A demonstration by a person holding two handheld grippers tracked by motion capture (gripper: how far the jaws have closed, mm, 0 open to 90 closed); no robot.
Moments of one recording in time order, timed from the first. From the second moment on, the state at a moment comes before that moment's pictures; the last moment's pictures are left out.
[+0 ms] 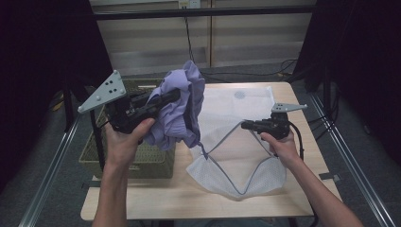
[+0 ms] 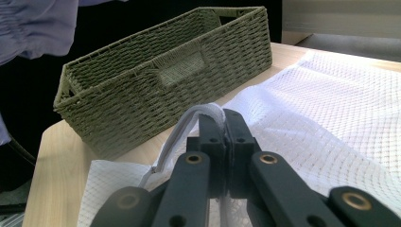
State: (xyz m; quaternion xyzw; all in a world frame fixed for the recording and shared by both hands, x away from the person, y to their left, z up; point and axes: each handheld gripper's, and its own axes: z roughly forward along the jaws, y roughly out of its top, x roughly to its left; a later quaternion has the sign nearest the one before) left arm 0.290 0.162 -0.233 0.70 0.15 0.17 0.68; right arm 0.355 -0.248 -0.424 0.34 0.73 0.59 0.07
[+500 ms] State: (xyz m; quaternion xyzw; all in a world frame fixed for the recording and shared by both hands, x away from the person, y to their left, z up) left arm 0.283 0.123 -0.245 0.73 0.11 0.13 0.66; right arm 0.355 -0.249 -0.423 0.33 0.73 0.59 0.07
